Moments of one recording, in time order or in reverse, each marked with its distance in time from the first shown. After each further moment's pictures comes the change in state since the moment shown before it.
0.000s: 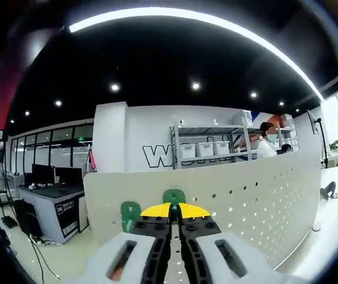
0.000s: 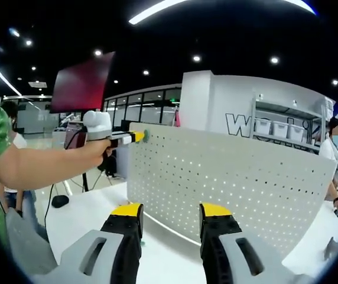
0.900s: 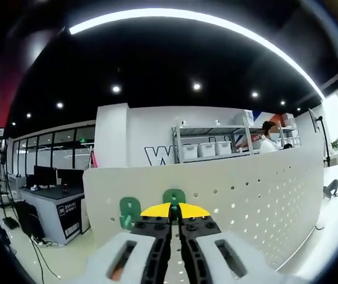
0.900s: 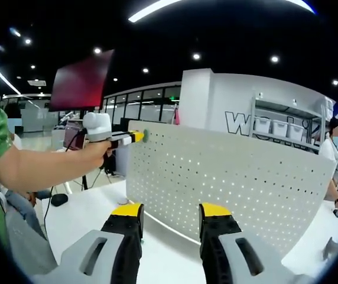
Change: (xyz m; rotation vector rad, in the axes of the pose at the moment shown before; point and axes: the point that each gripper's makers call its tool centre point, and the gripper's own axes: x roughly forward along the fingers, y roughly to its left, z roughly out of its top) left arm 0.002 -0.001 -0.006 0.010 -0.014 0.021; right arm 0.001 -0.002 -0.002 -0.002 0.017 -0.003
